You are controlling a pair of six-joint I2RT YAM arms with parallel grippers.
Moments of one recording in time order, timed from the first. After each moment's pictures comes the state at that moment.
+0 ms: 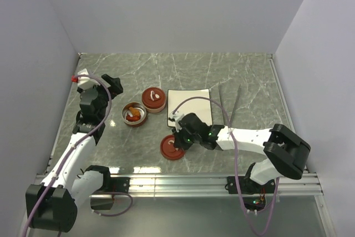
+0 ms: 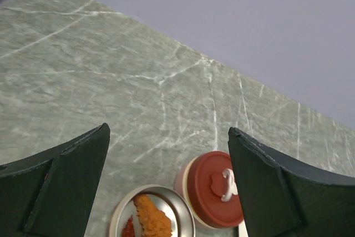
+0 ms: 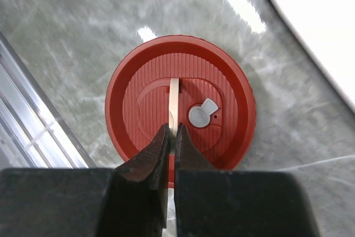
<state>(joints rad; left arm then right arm) -0.13 0.92 0.61 0.22 -0.22 -0.49 0.99 1.46 0.68 0.00 -0.15 0.28</state>
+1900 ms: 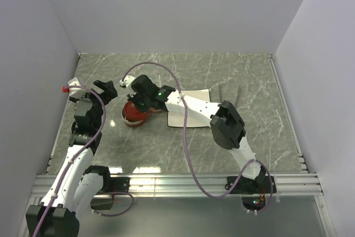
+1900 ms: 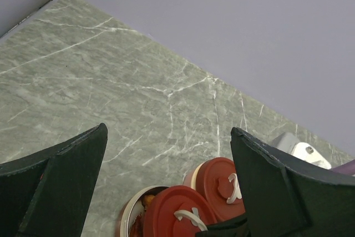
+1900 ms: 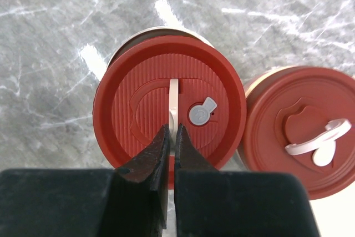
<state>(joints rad) -0.08 0.76 0.53 0.20 -0.27 -0.52 0.98 2.18 1.90 -0.46 -0.03 -0.01</state>
